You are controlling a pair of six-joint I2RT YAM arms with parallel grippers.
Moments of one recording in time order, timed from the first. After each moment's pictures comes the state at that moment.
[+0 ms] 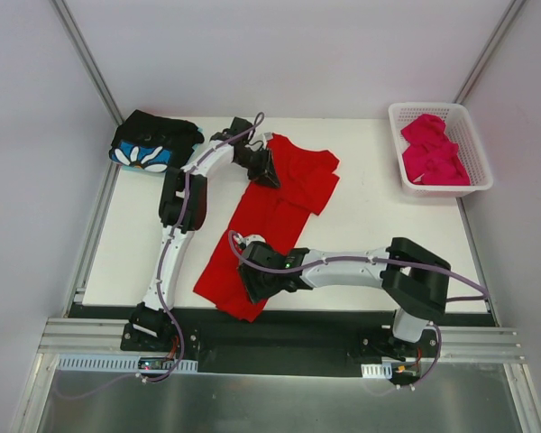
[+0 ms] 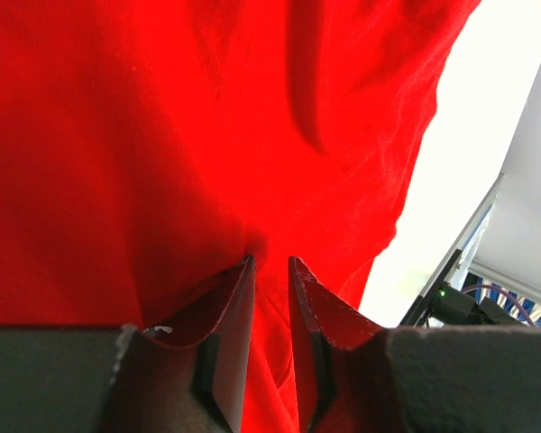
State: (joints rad) left arm -0.32 2.59 2.23 -0.73 0.80 -0.38; right arm 1.26 1.72 1.05 -0.36 0.05 0.66
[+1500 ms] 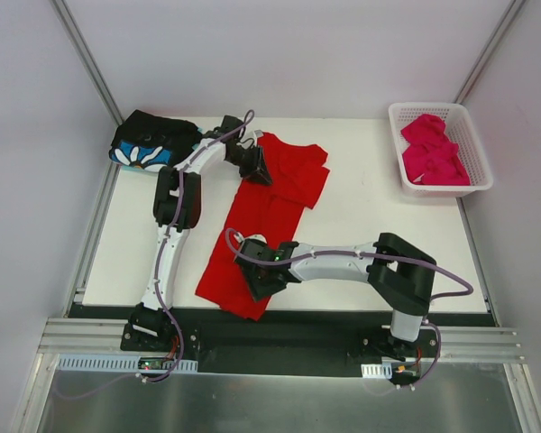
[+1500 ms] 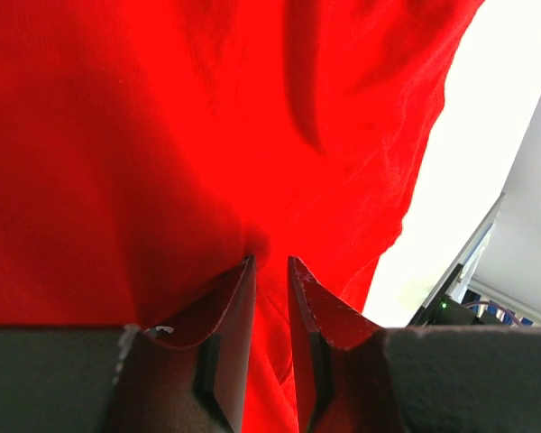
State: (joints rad) left arm -0.27 2.58 2.20 -0.73 0.78 -0.38; right arm 1.24 1.82 1.16 -0.55 0.07 0.70
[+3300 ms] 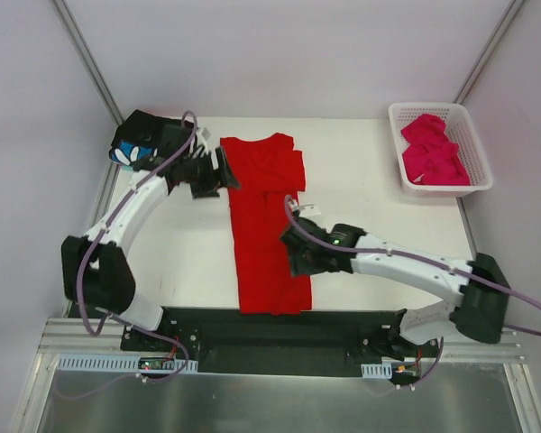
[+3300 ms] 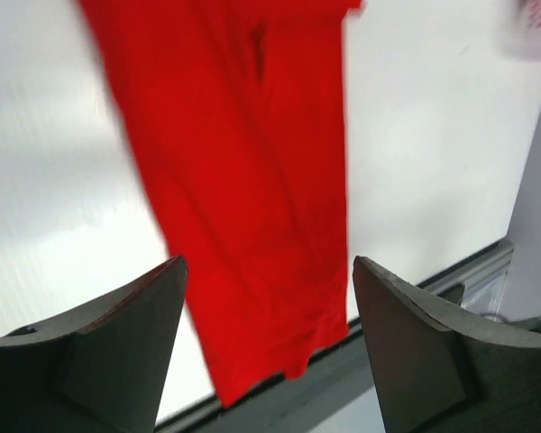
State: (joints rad) left arm -0.21 1.60 1.43 -0.66 0.46 -0.49; right arm 1.13 1.46 1.11 -0.89 0.32 0.79
